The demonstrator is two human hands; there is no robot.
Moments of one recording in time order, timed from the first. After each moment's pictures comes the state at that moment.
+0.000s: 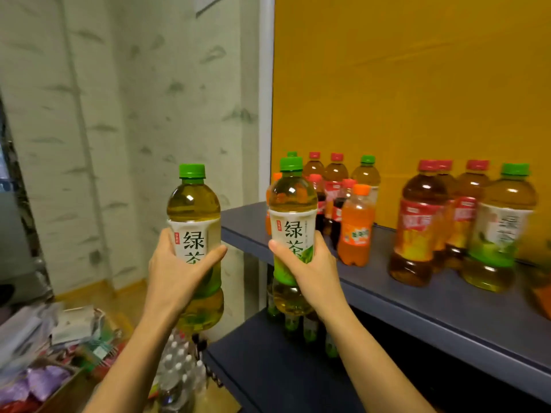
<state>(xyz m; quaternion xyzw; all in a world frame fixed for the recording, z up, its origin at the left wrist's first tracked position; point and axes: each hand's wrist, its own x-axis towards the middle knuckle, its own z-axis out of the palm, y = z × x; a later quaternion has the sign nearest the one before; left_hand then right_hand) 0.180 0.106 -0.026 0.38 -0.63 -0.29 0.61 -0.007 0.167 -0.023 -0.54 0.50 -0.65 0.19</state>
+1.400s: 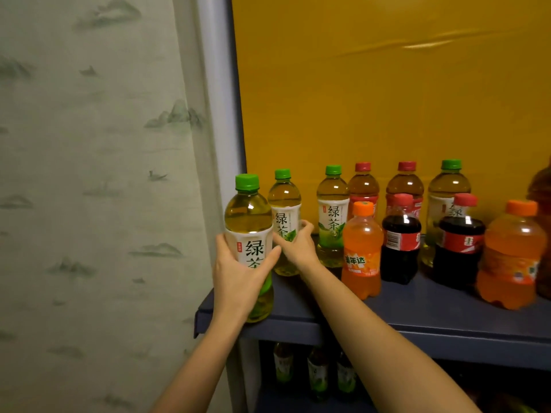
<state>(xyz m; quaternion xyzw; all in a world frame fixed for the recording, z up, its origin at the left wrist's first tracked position) 0.142 -0.252 -0.005 0.17 -0.72 -0.41 0.54 0.000 -0.228 -0.006 -0.28 0.71 -0.64 0.07</state>
